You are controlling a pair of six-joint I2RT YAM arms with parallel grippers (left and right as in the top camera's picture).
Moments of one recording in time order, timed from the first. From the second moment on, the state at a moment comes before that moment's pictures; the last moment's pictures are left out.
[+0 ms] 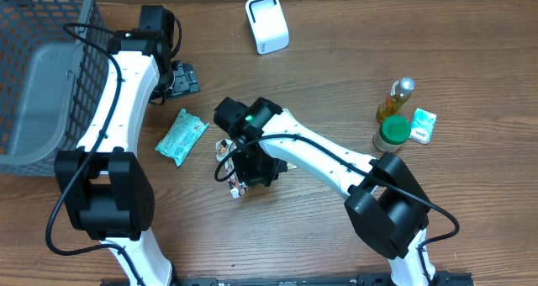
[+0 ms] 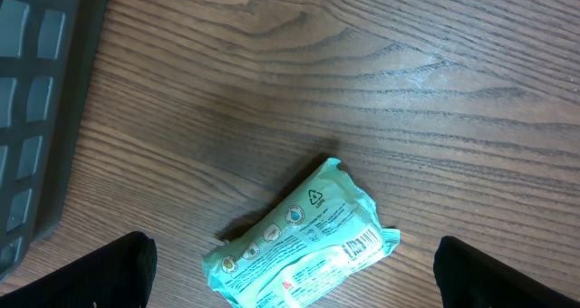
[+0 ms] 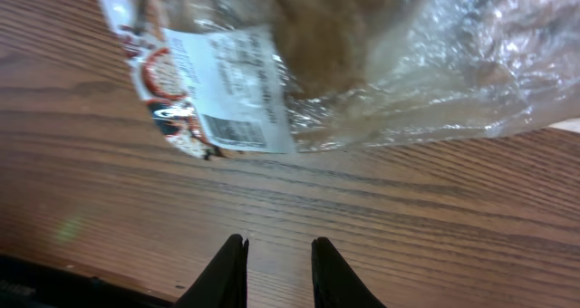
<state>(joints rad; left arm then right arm) -0.05 1.97 1.72 -1.12 -0.18 -0.38 0.85 2.09 1.69 -1.23 -0.20 0.56</state>
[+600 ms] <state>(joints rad) -0.05 1.97 1.72 -1.12 -0.18 -0.39 0.85 2.09 1.62 -1.16 -0.20 0.57</state>
